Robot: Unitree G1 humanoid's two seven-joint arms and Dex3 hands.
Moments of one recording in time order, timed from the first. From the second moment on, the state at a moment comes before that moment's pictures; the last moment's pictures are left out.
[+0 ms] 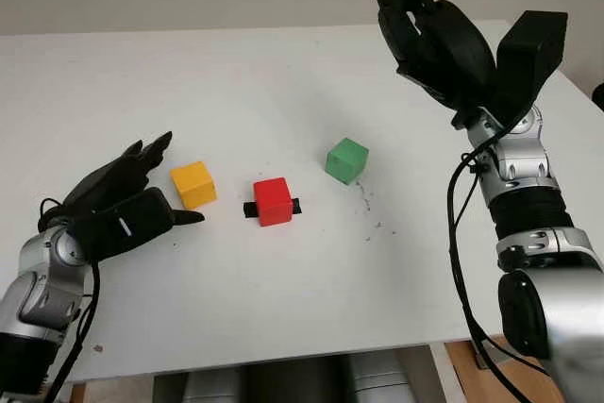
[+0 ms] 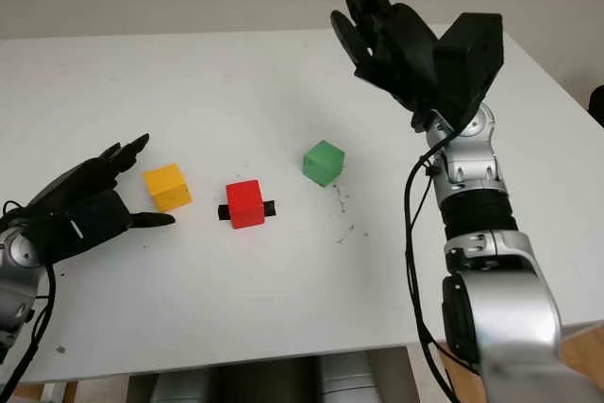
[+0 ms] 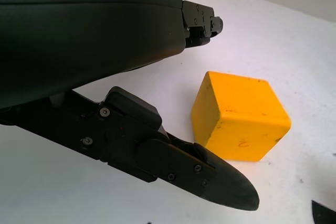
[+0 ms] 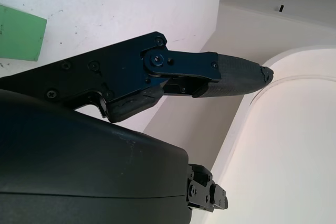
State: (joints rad) left arm -0.26 0.63 -0.03 0.14 0.46 0.15 -0.23; right arm -0.93 -0.37 -0.09 0.73 0.12 -0.20 0.48
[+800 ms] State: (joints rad) left arm -0.34 0.67 -0.16 0.16 0.75 0.19 -0.20; right arm -0.91 -0.36 -0.08 0.66 0.10 -0.16 0.45
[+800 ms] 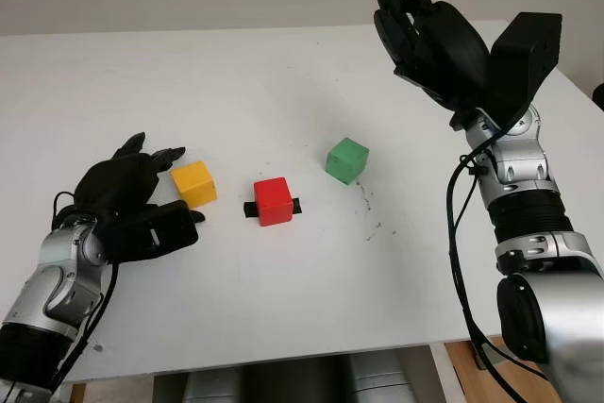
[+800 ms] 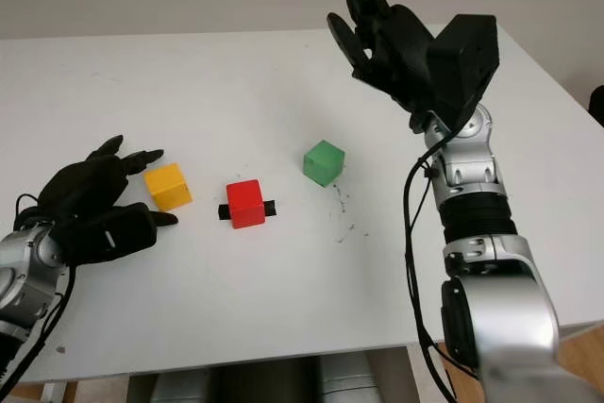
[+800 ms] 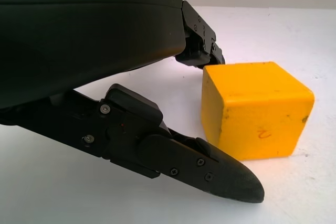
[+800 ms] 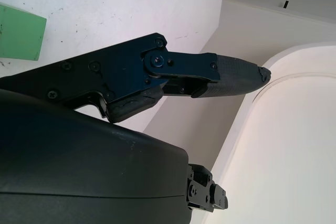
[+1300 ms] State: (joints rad) left arm -0.39 0.69 -0.19 0.17 0.77 0.19 -0.28; right arm -0.89 -0.36 -0.08 0.62 0.08 -0.14 0.43
